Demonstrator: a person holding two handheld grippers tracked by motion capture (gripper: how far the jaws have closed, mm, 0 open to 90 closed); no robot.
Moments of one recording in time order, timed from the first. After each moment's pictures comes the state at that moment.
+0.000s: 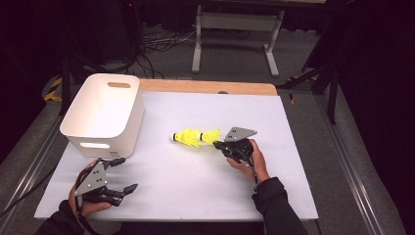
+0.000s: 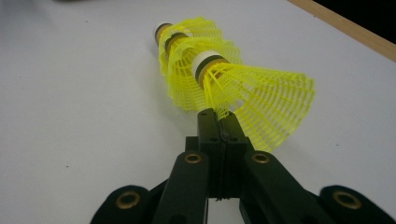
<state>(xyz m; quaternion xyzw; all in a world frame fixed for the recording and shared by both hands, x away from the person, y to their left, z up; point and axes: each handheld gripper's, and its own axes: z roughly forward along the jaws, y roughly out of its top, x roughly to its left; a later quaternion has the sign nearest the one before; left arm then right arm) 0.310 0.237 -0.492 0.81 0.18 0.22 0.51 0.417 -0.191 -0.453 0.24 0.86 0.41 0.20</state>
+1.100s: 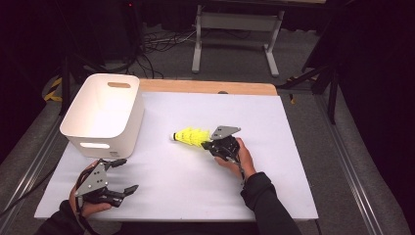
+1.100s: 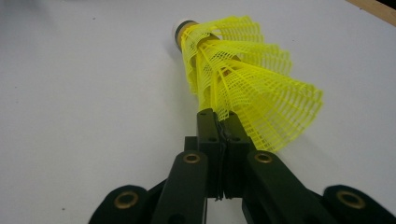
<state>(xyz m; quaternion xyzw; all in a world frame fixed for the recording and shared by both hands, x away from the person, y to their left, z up) 0.309 0.236 -0.493 0.81 0.17 0.22 0.51 0.434 -0.157 -0.469 0.24 0.87 0.40 0.17</state>
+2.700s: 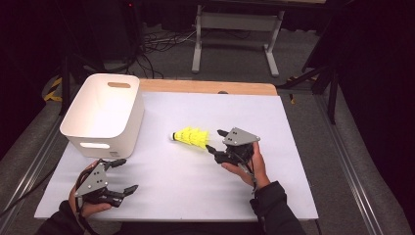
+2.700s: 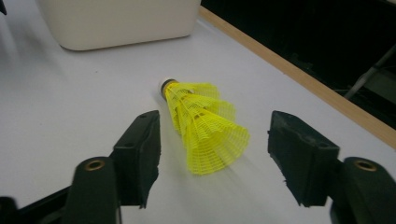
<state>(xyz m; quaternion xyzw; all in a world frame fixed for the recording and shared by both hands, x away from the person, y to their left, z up) 0.309 0.236 -0.493 0.82 0.17 0.22 0.51 0.386 -0.179 -0.421 0.23 0.82 0.45 0.27</state>
